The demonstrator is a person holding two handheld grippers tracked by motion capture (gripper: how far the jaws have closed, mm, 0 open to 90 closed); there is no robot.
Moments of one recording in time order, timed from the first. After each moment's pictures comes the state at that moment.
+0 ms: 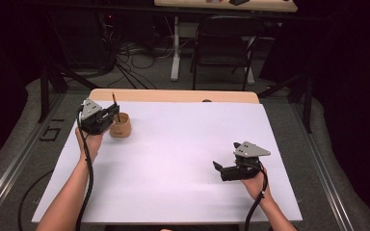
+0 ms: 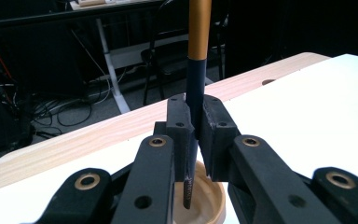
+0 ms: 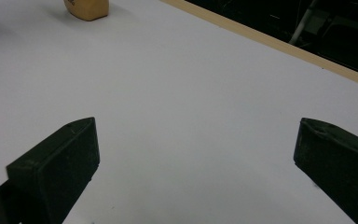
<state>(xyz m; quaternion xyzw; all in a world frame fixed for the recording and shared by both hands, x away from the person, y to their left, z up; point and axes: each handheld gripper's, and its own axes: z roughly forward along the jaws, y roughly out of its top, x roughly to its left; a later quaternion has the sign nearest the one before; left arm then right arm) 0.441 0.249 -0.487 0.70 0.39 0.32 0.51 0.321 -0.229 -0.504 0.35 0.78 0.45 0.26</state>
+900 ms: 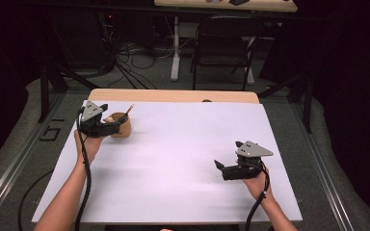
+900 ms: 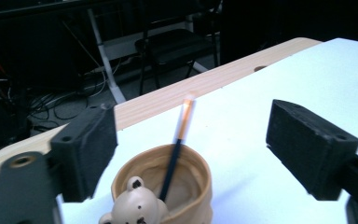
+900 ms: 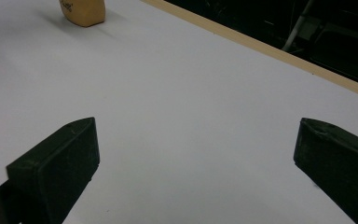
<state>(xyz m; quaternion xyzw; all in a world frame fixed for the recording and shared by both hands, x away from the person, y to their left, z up) 0.426 0.247 -0.479 0.72 0.38 0.31 0.49 0.320 -0.234 -0.499 0.34 0.78 0.45 0.27</state>
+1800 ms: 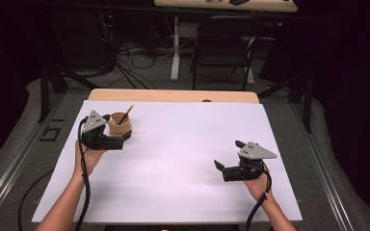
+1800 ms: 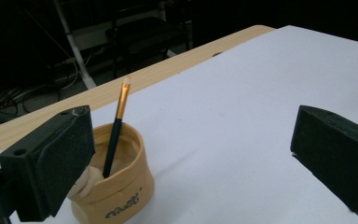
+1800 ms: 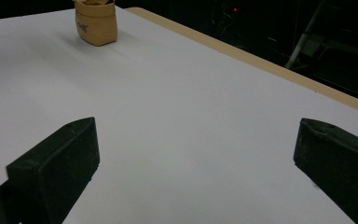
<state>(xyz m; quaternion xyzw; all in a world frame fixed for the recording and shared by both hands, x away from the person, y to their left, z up) 0.381 0.227 -0.474 0.75 0.35 0.27 0.49 0.313 -0.233 -0.492 0.33 0.77 0.48 0.27</state>
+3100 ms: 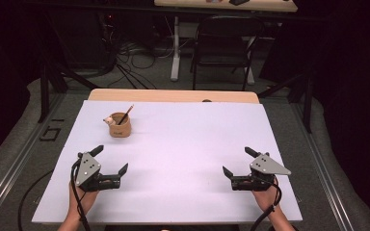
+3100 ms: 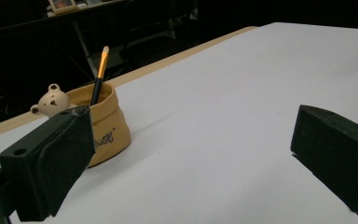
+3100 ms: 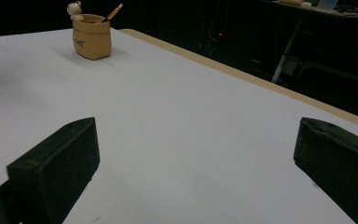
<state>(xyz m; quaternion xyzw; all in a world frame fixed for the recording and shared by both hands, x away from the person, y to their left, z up) 0.282 0.228 -0.519 0.73 0.34 0.34 0.50 0.283 -0.257 -0.504 0.33 0.73 0.52 0.31</state>
